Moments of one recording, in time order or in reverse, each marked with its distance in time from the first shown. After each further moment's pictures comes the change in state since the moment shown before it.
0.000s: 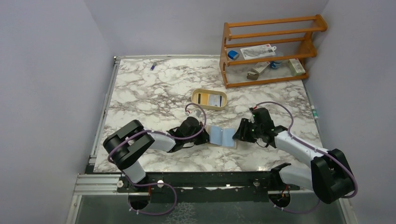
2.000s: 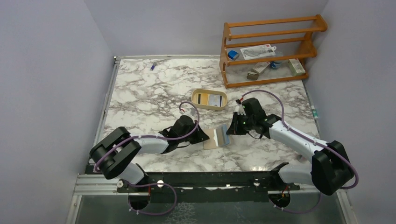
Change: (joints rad) left arm 0.048 -0.224 -0.059 -0.140 0.006 0.004; right arm 0.135 0.092 0.242 -0.155 -0.016 -0.102
